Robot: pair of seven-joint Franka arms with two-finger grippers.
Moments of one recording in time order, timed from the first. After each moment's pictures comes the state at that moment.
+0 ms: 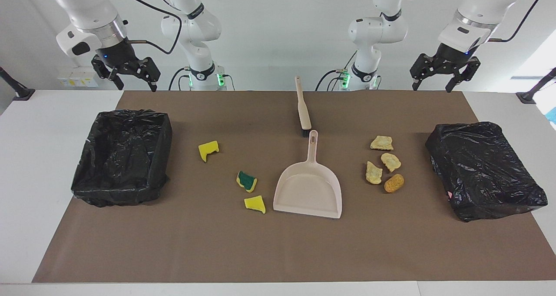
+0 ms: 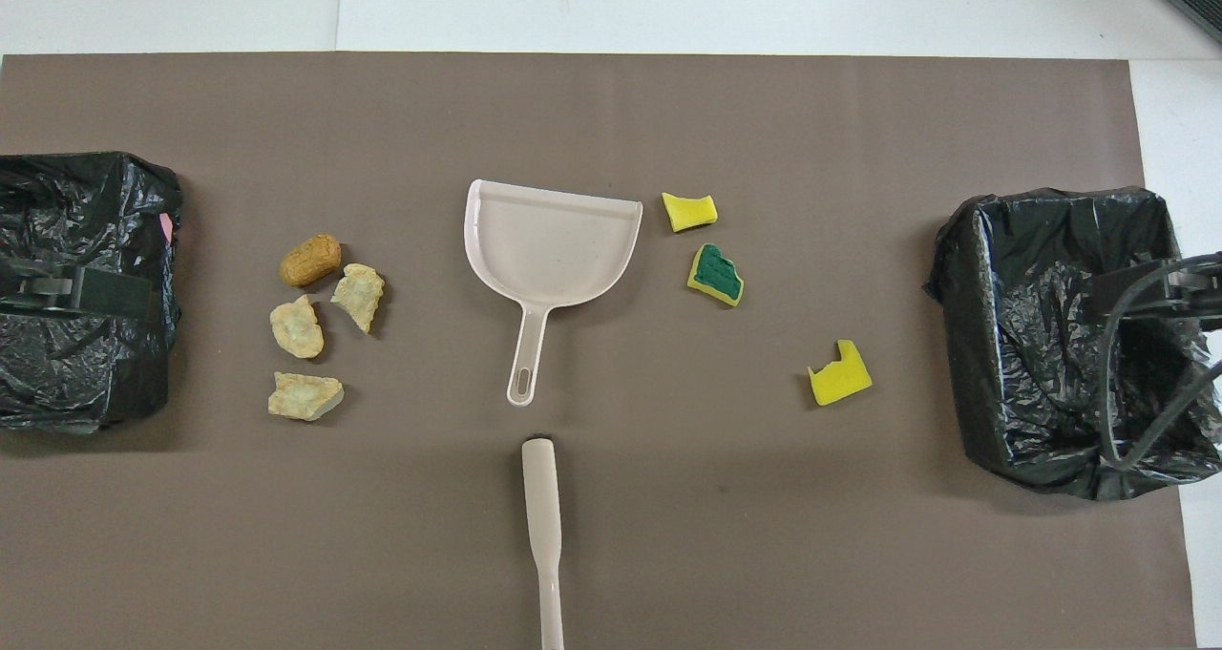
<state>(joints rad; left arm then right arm) -0.03 -0.10 -0.07 -1.60 -0.03 1.54 0.02 -0.02 -0.05 -0.02 -1.57 -0.01 1.48 0.05</state>
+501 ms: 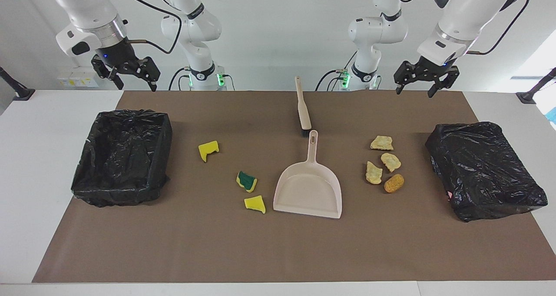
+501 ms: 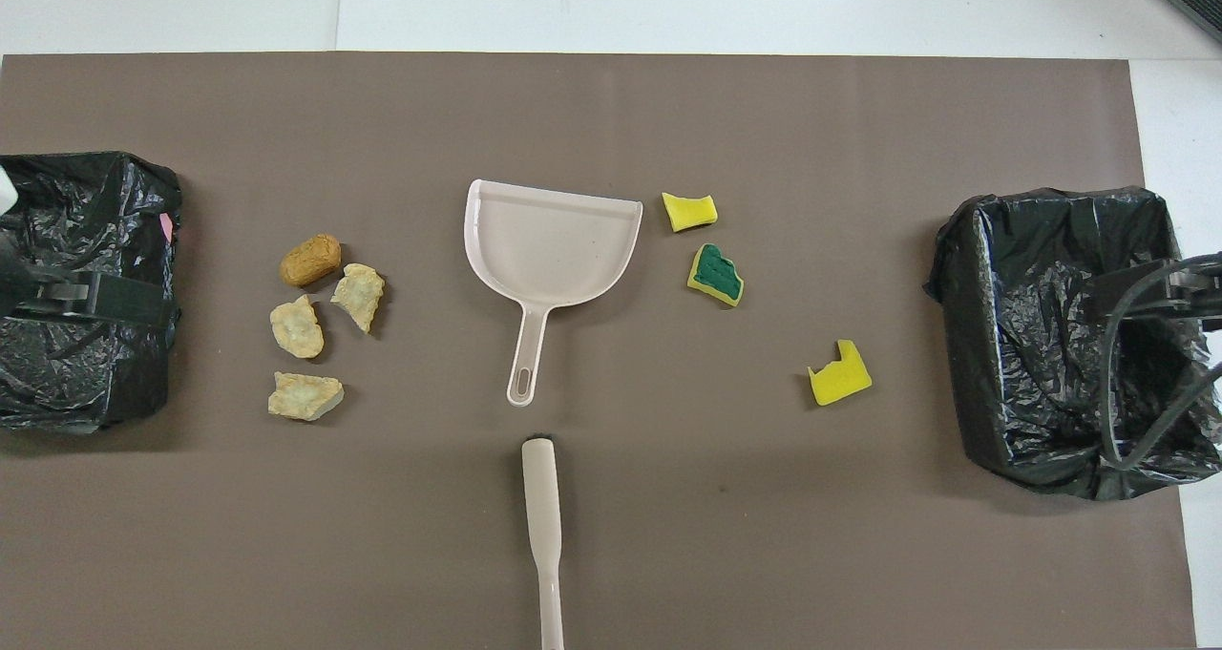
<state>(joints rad) -0.08 -0.11 -0.09 -1.70 -0.05 1.55 0.01 -0.02 -0.05 -0.03 -1.57 -0.01 1.47 0.05</state>
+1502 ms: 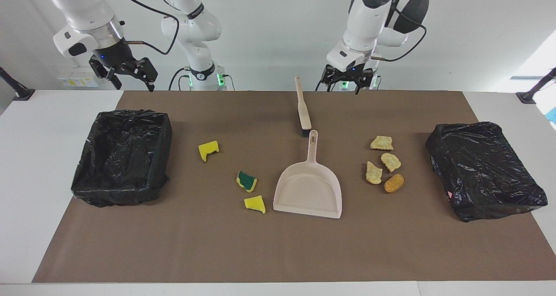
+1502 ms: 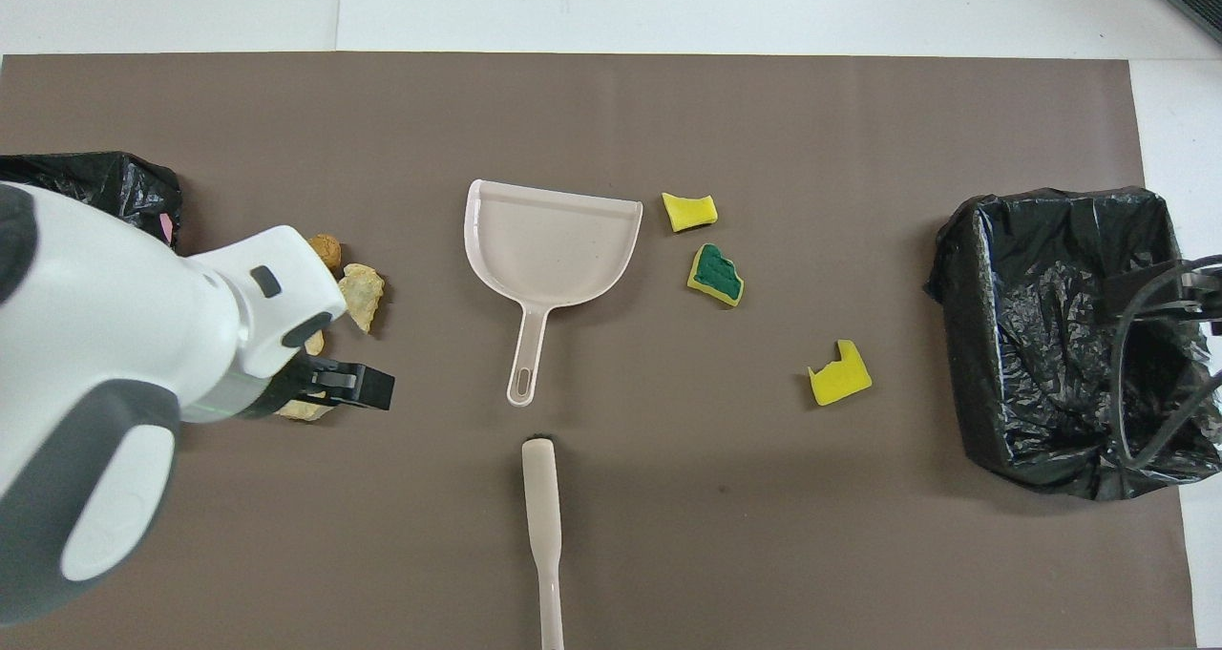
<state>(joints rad) -0.49 -0.21 -0.10 -2.03 -0.07 1.74 -0.42 -0.03 -0.05 -0.03 -1.59 -0.01 1.47 0.05</state>
